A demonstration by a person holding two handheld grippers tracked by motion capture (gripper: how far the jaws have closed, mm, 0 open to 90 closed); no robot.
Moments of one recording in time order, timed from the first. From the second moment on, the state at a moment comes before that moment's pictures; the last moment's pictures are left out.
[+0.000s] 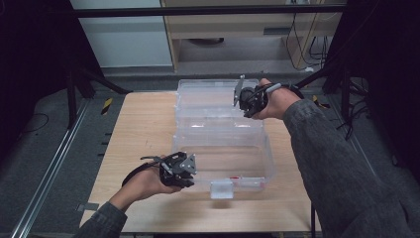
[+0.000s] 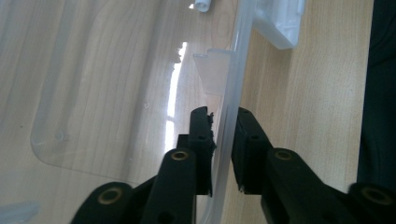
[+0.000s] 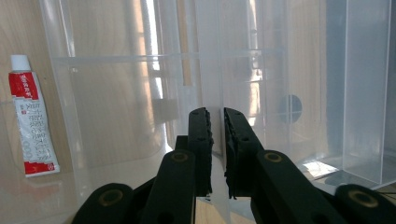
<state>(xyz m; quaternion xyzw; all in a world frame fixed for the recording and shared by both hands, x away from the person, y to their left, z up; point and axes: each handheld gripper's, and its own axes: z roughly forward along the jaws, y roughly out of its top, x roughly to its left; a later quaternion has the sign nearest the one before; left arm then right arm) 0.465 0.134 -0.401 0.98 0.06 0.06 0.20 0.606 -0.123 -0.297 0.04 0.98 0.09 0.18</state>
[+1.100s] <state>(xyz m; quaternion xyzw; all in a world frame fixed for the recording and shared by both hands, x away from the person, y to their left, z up) 0.461 0.133 -0.406 0.96 0.10 0.08 0.23 0.581 -0.118 -0.286 0.01 0.98 0.10 0.18</state>
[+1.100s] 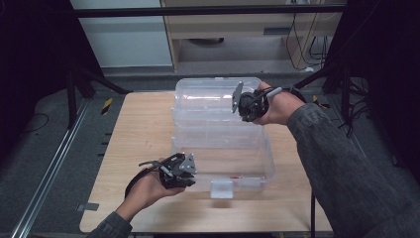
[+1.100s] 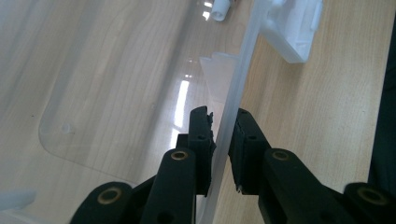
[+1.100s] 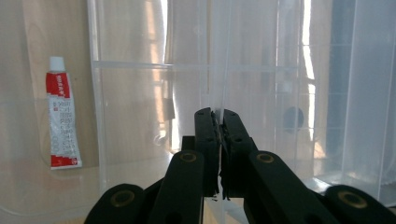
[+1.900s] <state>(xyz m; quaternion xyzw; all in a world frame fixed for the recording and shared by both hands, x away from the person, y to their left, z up) 0.470 0.128 -0.409 0.96 0.13 0.10 0.23 0.565 -0.118 -0.283 -0.01 0.97 0.11 0.21</state>
